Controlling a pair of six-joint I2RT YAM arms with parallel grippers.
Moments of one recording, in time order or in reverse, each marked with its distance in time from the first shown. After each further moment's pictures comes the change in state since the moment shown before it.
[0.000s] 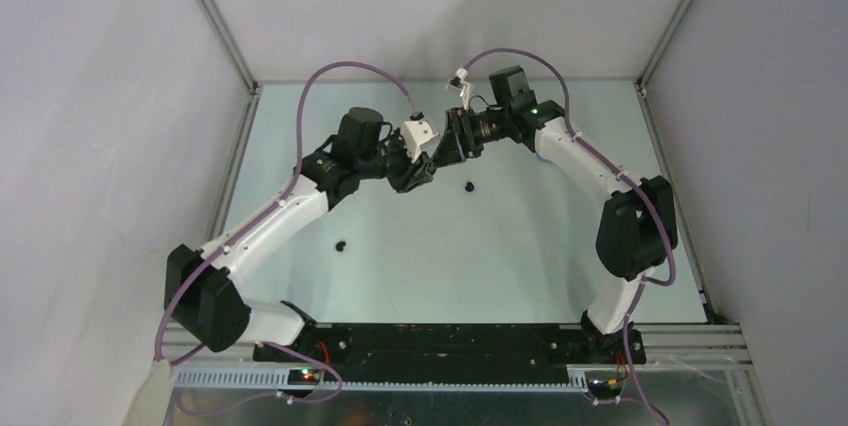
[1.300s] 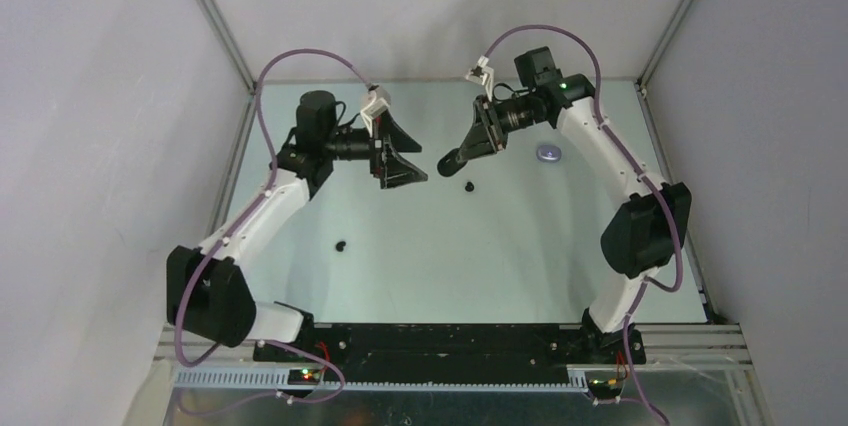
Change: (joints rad) left arm 0.256 -0.002 -0.045 0.235 0.646 -0.310; right arm -0.107 0.027 0.227 -0.428 -0.077 -0.428
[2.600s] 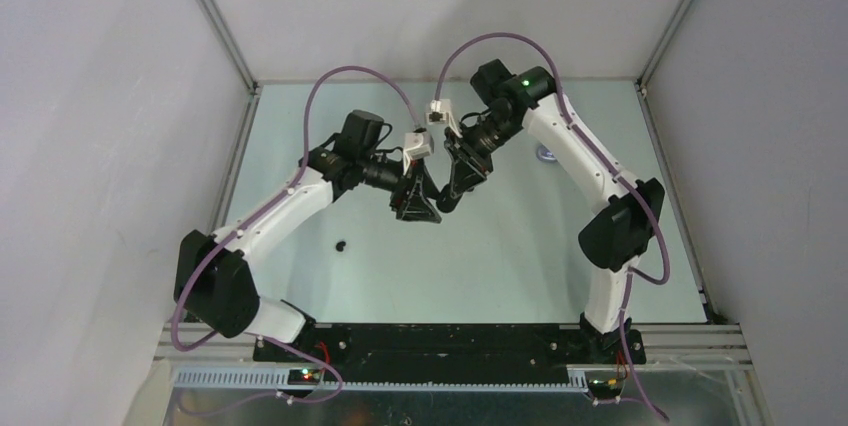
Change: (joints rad) left arm -0.196 0.076 0.036 -0.355 -0.019 0.310; right arm 0.201 0.082 0.238 -0.519 0.207 -0.499
